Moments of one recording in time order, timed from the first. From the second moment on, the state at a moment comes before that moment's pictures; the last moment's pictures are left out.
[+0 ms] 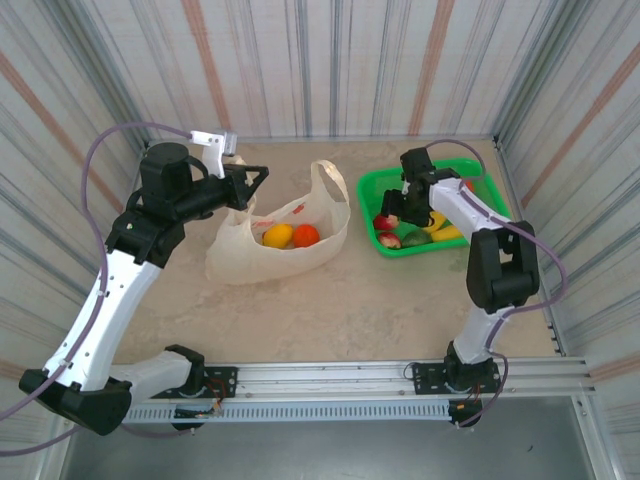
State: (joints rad) left arm -0.39 1.11 1.36 -0.55 0.42 -0.35; right arm 0.25 1.82 1.38 -0.76 -0.07 0.44
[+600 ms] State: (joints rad) left arm -0.39 1.11 1.36 -0.55 0.42 -0.34; right arm 0.22 2.06 1.50 -0.70 -0.11 0.44
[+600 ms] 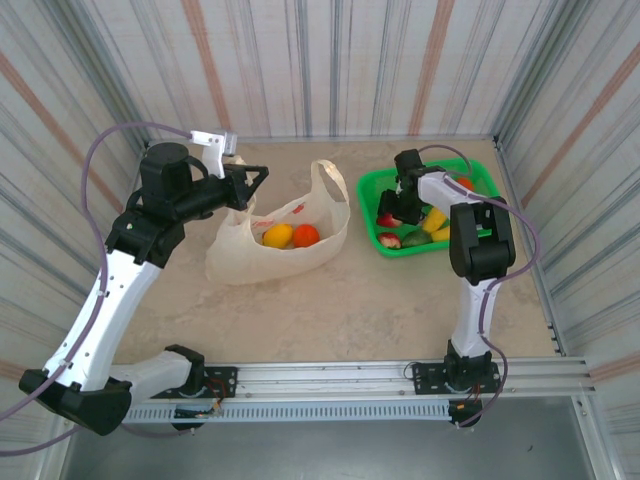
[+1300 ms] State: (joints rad) left arm -0.39 1.11 1.36 -0.55 0.41 -0.34; right arm 0.22 1.49 1.35 -0.67 -0.08 0.44
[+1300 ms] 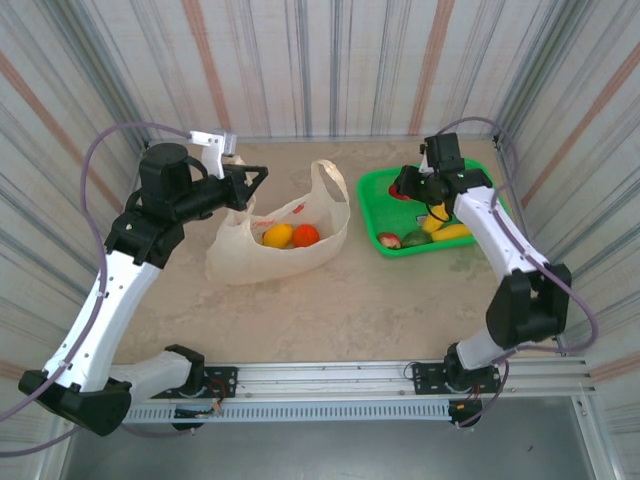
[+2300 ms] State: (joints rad) left arm -0.39 1.09 1.36 -0.56 0.39 -0.34; right arm 0.97 1.60 1.67 -0.69 0.19 0.20
